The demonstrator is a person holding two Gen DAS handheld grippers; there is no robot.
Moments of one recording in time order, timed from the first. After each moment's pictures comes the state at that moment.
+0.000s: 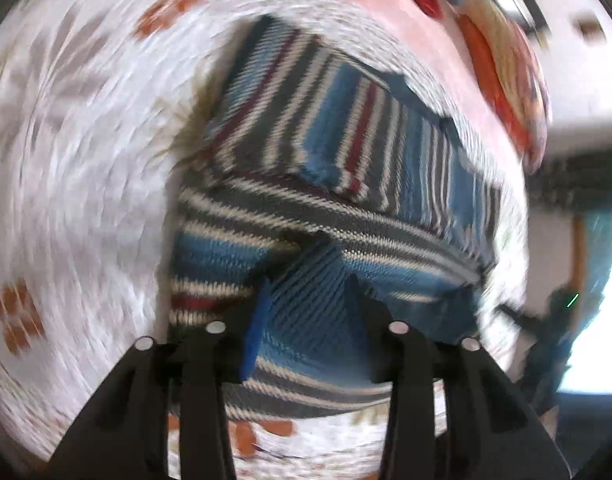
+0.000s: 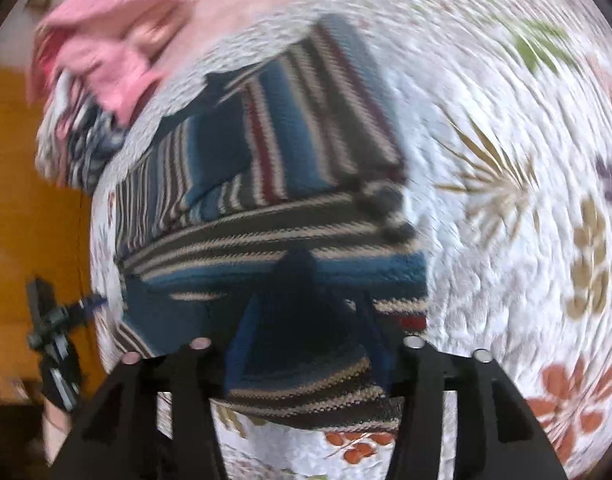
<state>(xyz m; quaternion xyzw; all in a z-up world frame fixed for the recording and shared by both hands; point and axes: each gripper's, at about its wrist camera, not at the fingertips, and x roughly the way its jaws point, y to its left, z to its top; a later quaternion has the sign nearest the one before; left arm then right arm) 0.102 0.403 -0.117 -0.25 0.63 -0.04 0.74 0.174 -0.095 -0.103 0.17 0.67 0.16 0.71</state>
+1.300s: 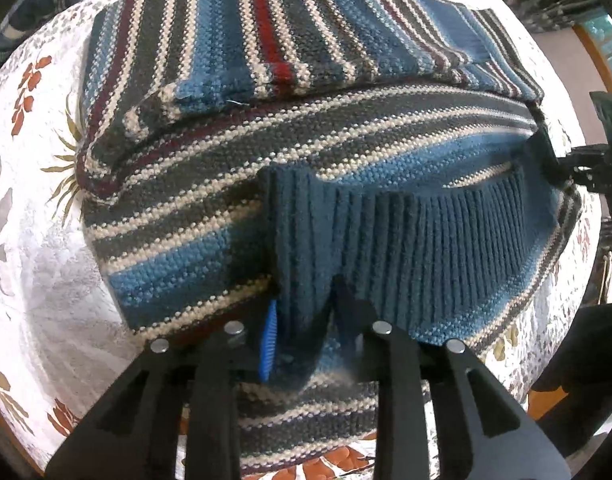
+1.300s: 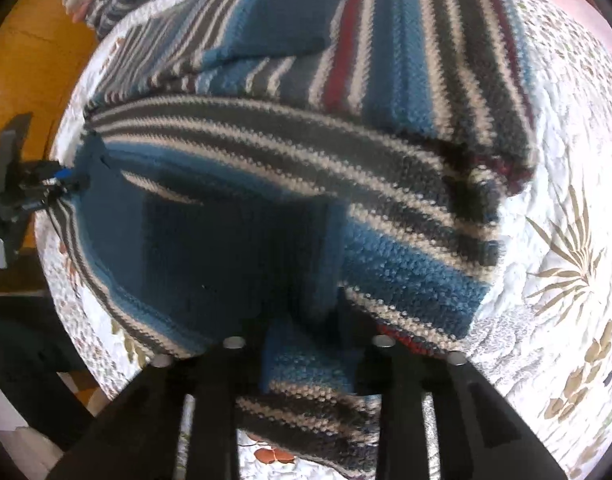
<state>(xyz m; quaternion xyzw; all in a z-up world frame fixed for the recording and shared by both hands) 0.103 0.348 -0.183 -0.05 0.69 -0.14 0.71 0.162 -0.026 -0.152 -0.06 0.70 0.27 0.66</state>
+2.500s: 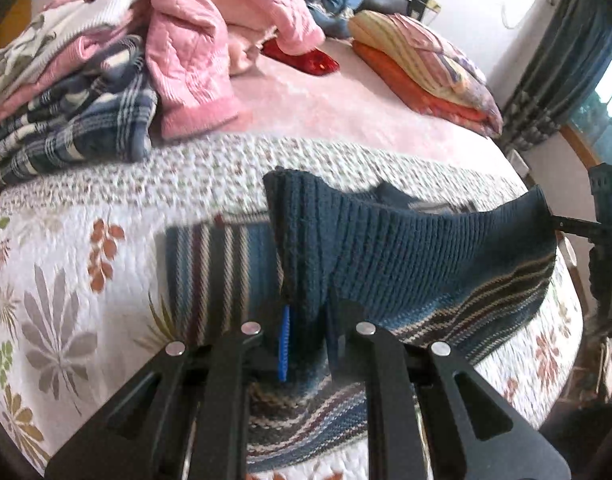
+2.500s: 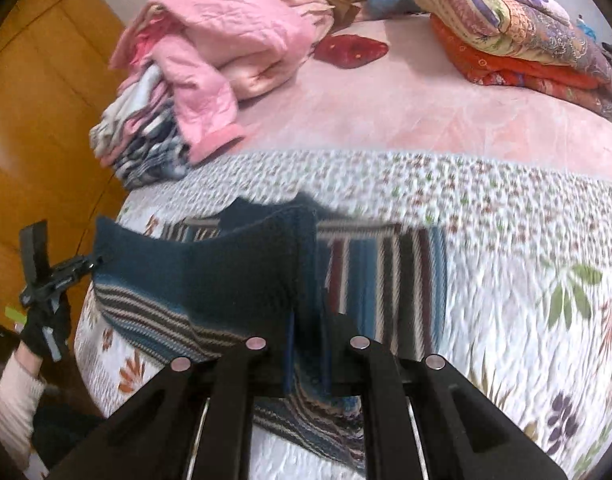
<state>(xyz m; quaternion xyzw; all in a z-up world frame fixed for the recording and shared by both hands) 0.188 0.389 -0.045 -0.11 0.48 -0.08 0.87 0.268 -0.050 -0.006 0.07 0.54 0.25 0.80</state>
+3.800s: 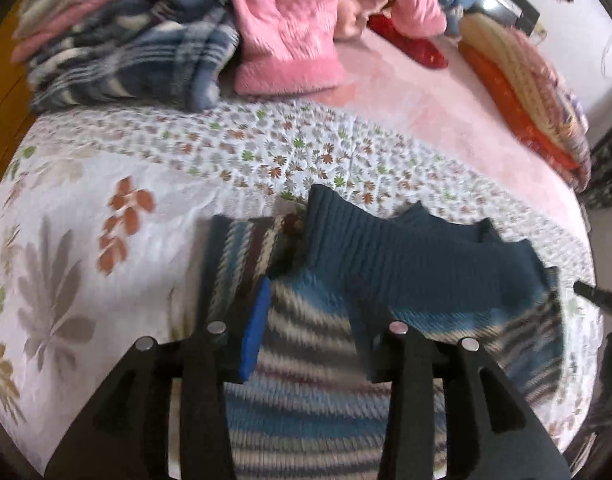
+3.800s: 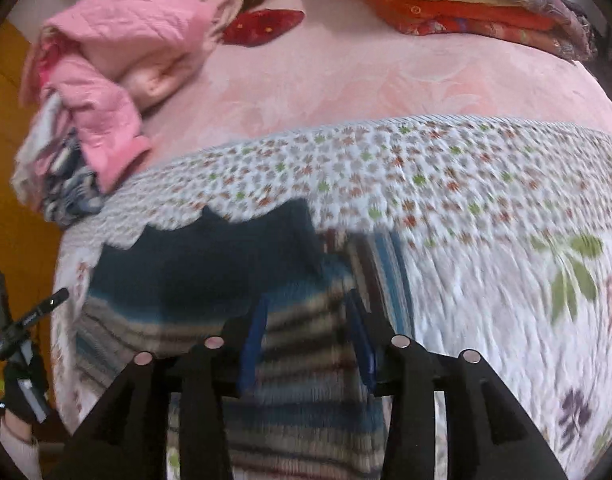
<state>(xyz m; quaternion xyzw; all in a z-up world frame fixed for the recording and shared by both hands) 0.220 0.419 -0.087 -0.18 0.54 0.06 0.82 0.317 -0.061 -0.072 0.09 0.59 0.14 0.79</state>
